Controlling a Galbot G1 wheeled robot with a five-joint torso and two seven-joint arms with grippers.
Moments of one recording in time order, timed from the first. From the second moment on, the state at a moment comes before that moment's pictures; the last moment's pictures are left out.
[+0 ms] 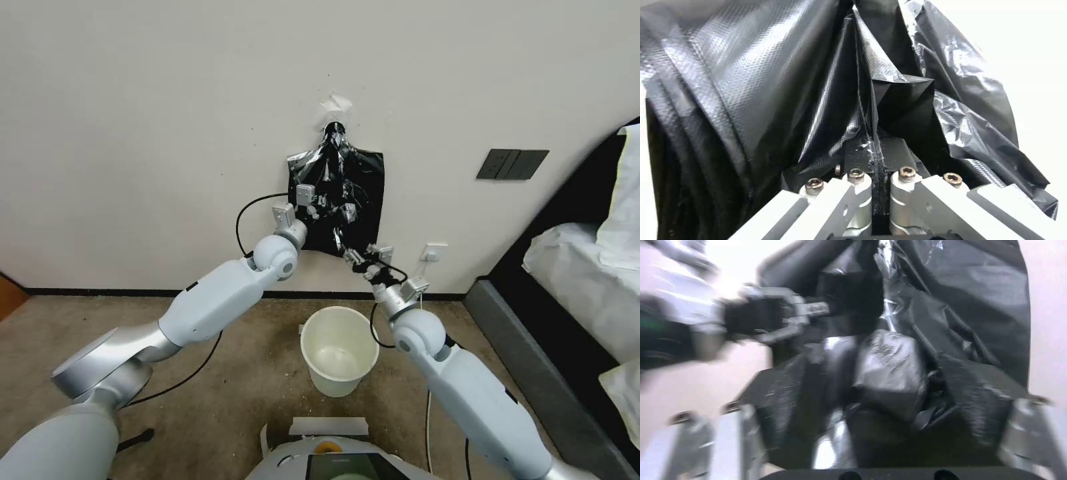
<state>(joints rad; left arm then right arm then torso) 0.16 -1.02 0.45 -1.67 -1.02 0.04 -0.44 -0.76 1.00 0.02 2.00 0.51 -0.16 0.28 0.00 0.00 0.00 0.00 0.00</state>
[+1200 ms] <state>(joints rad) 0.18 -1.03 0.46 -1.68 -1.02 0.04 -0.43 -0.60 1.01 -0.10 1.85 0.49 -0.22 0.38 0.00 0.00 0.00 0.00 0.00</state>
